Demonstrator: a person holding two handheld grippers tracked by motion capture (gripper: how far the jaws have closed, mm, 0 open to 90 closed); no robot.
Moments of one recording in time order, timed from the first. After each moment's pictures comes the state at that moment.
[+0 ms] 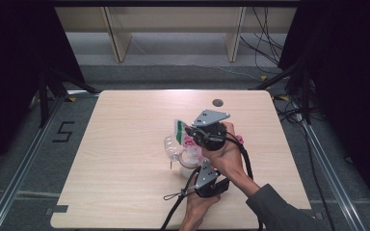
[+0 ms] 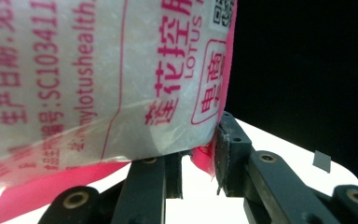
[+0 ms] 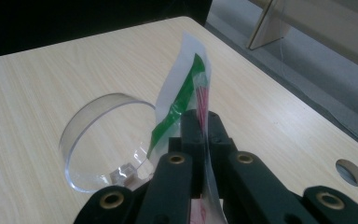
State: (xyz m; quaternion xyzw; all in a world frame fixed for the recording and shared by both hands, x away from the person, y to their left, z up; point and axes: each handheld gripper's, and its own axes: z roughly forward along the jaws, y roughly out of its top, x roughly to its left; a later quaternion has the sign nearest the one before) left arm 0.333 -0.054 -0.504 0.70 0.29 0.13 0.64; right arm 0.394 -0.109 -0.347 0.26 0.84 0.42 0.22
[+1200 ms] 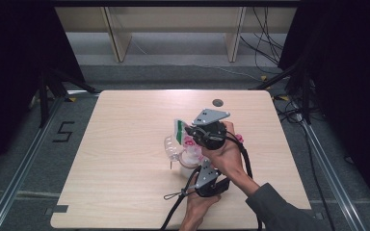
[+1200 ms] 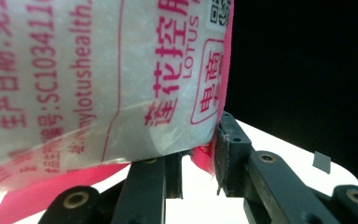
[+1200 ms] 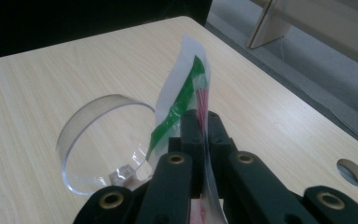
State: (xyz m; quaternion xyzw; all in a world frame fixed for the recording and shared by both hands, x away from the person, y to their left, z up) left arm 0.333 -0.054 -0.503 0.70 0.29 0.13 0.64; right arm 0.396 -0.109 -0.347 0.26 0.84 0.42 0.22
